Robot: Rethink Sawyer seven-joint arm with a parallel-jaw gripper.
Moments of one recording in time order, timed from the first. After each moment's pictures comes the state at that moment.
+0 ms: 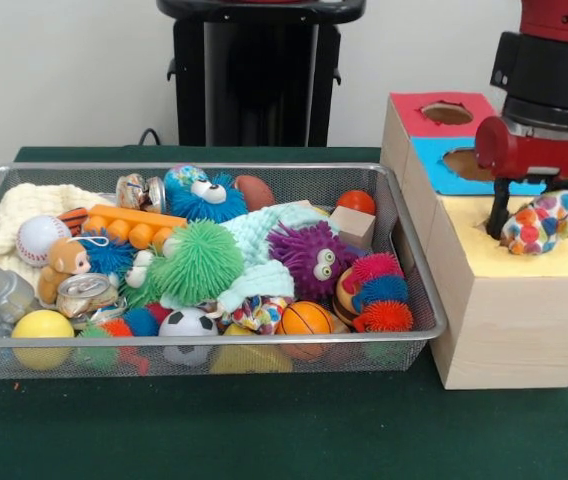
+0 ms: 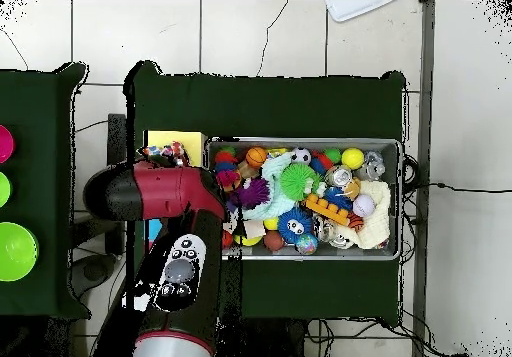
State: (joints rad) arm 0.25 -0.50 -0.22 1.45 0.13 0.43 1.58
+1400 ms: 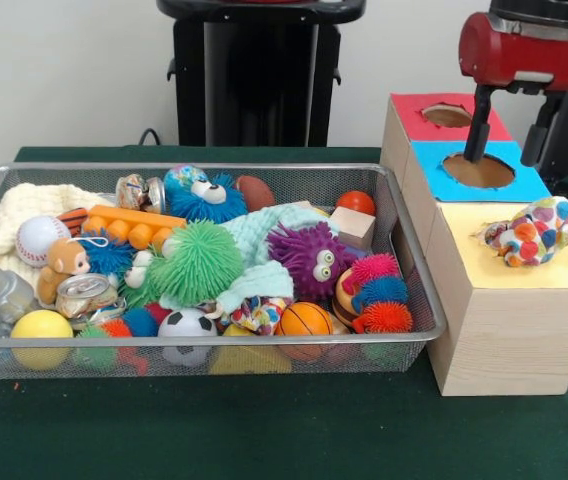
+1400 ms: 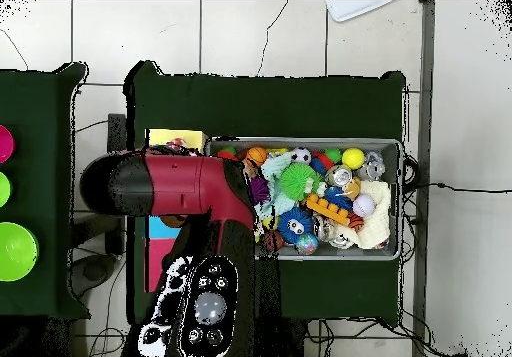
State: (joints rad) arm 0.17 -0.67 -0.21 1.45 0.10 0.62 1.58
